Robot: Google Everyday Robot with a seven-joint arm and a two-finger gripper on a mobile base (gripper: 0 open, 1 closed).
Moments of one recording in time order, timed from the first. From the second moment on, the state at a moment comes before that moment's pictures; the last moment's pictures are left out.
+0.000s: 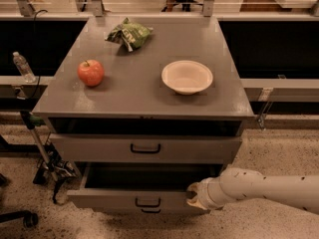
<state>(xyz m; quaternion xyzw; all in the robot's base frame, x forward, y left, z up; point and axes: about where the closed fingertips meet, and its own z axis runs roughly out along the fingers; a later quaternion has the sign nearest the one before) 0.456 -0.120 0.427 -0.65 0.71 0.11 0.23</state>
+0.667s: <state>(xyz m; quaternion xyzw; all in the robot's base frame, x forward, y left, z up) 0.445 -0.120 0.424 -0.65 0.71 0.11 0.23</state>
